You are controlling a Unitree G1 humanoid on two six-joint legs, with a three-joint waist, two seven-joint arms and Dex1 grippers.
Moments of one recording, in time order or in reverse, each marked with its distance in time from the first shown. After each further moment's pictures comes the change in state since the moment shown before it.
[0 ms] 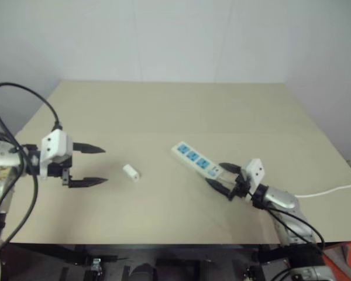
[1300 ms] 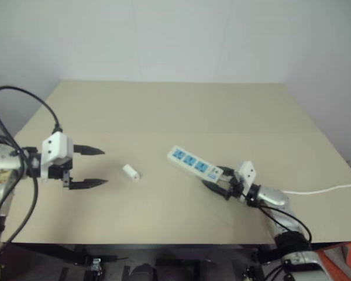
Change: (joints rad) left arm 0.029 0.016 0.009 -0.014 -0.005 0.001 0.021; right arm -0.114 -0.028 0.021 0.329 -0.009 -0.220 0.210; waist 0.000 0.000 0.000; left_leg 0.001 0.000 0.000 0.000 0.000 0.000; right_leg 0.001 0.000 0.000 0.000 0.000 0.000
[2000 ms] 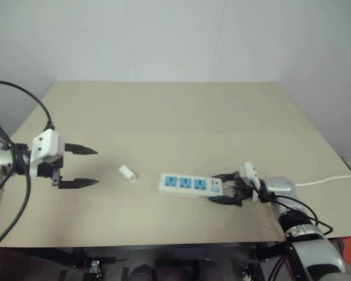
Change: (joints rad) left arm -0.038 0.034 -0.002 0.082 0.014 -0.024 -0.081; right arm -0.273 -0.009 0.098 0.443 0.057 -0.192 0.499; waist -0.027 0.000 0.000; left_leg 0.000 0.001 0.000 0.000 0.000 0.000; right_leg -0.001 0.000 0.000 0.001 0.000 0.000
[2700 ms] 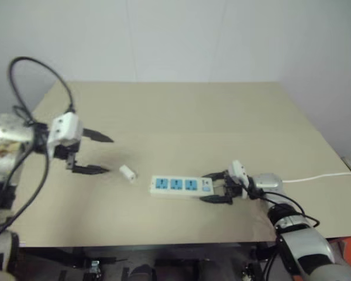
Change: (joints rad) left arm -0.439 -0.063 -0.359 0.128 0.099 -0.062 -0.093; right arm -0.076 0.033 0.061 0.118 0.003 -0.054 0.009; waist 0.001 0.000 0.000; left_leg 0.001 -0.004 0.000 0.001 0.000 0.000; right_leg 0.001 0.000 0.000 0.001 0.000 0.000
